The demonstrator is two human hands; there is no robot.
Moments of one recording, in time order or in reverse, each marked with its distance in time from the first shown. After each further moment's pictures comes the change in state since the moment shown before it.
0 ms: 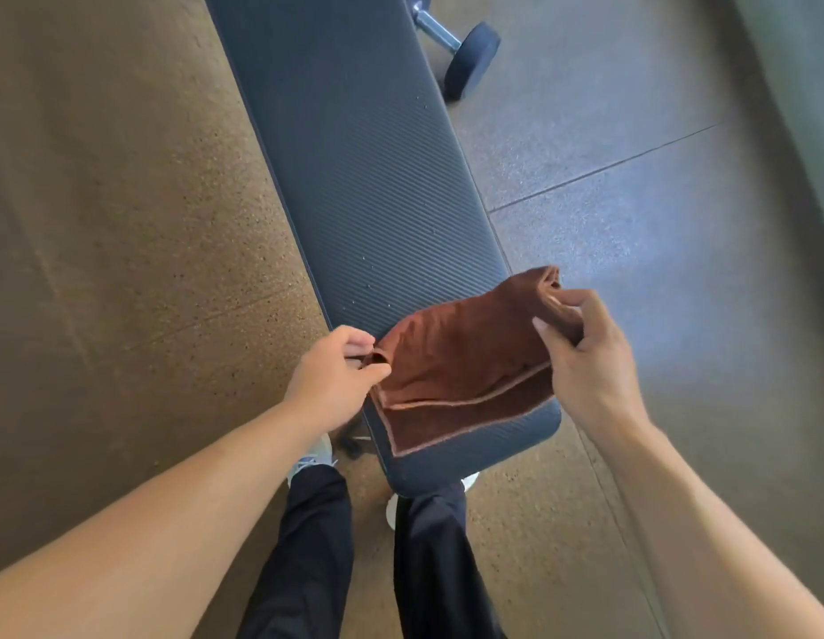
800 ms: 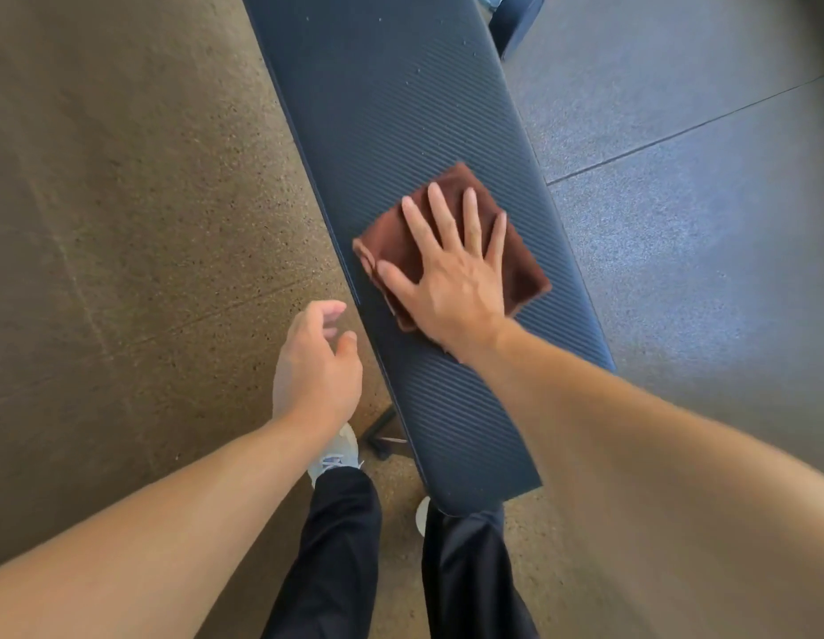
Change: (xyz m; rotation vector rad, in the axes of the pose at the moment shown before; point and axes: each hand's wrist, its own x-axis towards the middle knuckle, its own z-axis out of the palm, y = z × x) left_hand 0.030 -0.047 -0.007 0.004 0.390 0.038; right_hand 0.073 -0.020 0.192 -0.657 -0.138 -0.524
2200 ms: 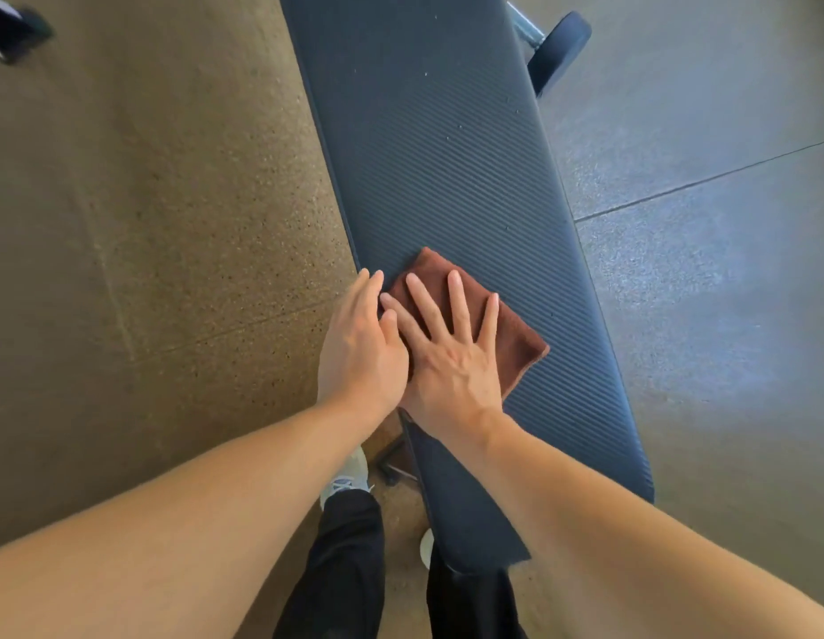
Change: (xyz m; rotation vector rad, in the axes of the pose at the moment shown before) left_hand 0.044 0.053 0.001 0.166 -0.023 0.120; right_hand -0.022 -0.029 0.003 -0.096 -0.140 -0.189
